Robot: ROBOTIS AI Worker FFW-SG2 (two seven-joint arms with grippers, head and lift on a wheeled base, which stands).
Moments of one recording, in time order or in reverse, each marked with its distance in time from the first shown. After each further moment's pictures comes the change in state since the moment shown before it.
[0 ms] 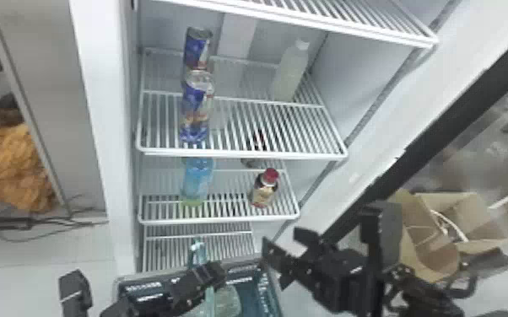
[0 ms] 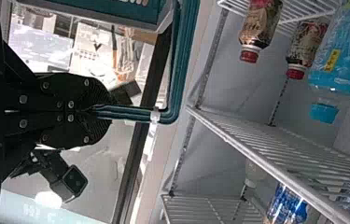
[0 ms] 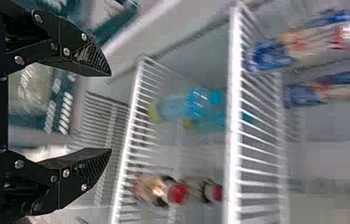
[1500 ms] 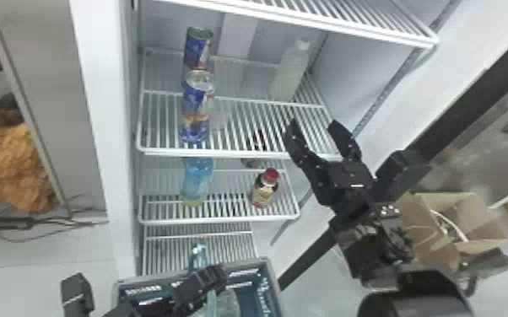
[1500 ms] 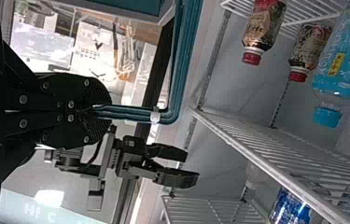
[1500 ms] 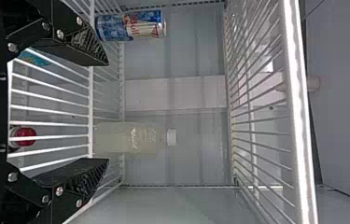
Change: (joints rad) left arm 0.007 -0.001 -0.007 0.000 0.002 0.000 0.000; right arm -0.308 0.064 0.048 0.468 0.007 -0.837 -0.145
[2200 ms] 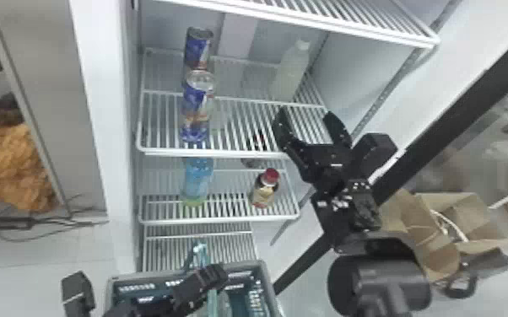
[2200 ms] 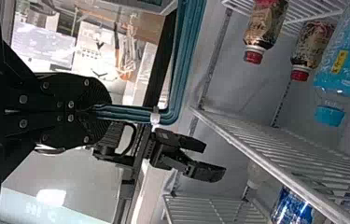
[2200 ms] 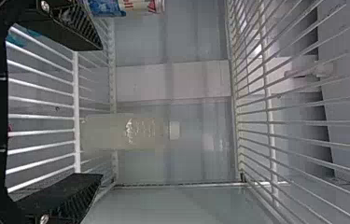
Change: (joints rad) left arm -0.006 0.000 -0.002 0.000 0.002 0.003 0.000; right arm -0.200 -0.008 0.046 0.272 0.017 -0.127 -0.034
